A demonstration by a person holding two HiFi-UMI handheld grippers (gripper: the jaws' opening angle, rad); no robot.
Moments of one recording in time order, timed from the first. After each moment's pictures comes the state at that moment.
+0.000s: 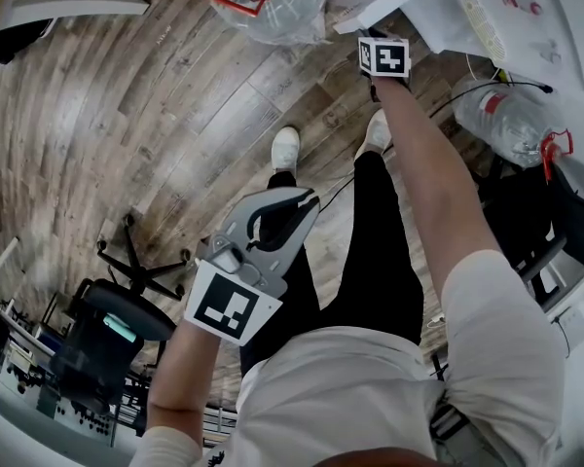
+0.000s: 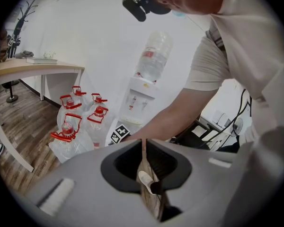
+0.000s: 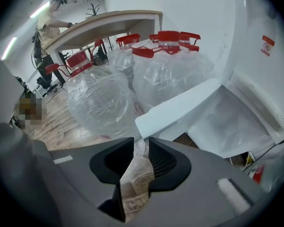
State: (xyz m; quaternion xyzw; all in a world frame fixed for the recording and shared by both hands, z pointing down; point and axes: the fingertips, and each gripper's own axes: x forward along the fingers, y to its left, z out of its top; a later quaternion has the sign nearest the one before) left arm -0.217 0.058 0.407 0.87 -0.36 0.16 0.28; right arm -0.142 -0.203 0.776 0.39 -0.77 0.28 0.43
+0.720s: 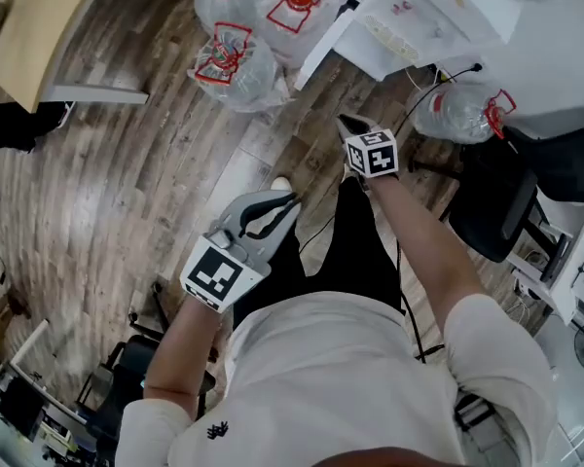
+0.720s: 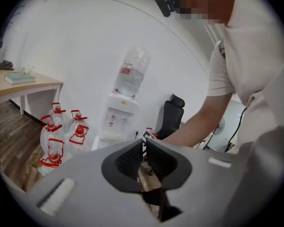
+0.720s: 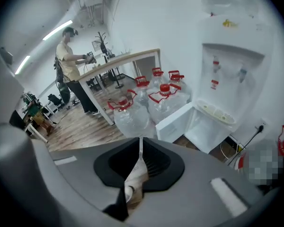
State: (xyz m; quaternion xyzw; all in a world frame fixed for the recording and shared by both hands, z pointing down) left arm -0.200 0.078 0.293 0.93 -0.28 0.12 0.23; right arm -0.087 -0.066 0.549 0.40 -0.81 0.29 0.33
